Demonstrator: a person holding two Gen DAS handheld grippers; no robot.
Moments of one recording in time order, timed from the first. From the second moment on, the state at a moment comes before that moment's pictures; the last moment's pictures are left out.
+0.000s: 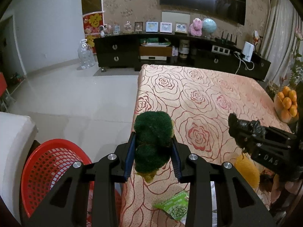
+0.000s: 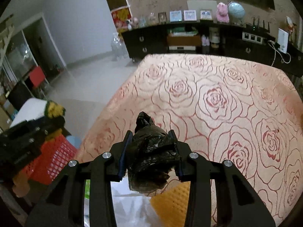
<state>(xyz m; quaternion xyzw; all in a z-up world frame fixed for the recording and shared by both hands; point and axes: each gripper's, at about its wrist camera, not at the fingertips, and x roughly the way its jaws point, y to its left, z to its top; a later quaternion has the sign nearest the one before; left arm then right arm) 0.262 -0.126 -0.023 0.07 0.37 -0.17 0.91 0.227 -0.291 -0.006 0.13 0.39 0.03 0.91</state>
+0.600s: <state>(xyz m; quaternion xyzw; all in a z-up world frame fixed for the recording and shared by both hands) 0.254 -0.111 -0.013 0.07 0.34 -0.15 0.93 0.226 -0.278 0.013 0.13 0.36 0.04 0.92</state>
